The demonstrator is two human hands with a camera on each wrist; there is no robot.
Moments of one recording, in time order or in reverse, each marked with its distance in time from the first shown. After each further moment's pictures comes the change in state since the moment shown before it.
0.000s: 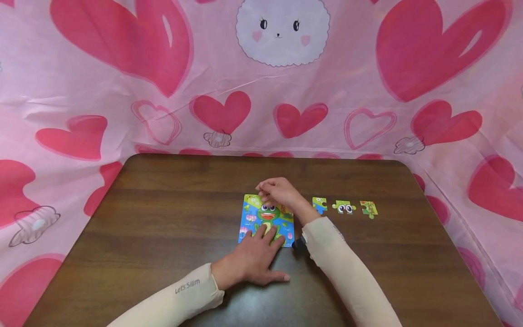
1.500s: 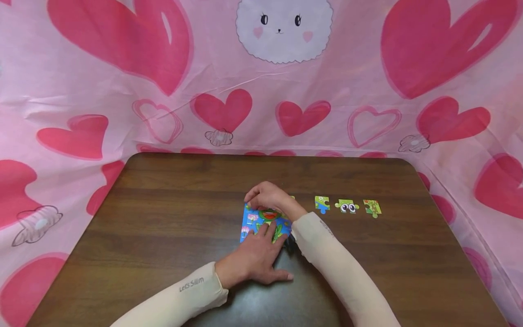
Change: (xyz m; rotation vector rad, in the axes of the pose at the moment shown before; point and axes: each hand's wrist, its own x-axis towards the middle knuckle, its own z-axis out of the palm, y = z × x) left_hand 0.006 0.004 -0.001 0.054 0.022 -0.046; right_hand 0.009 -0.011 0.028 -0.271 -0.167 0.030
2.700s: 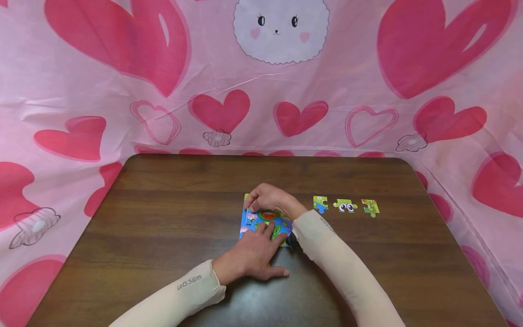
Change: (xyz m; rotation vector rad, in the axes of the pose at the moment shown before) left_hand 0.003 -0.005 0.000 0.077 0.059 0.058; right_hand 0.001 0.001 -0.007 -0.166 -0.097 -0.002
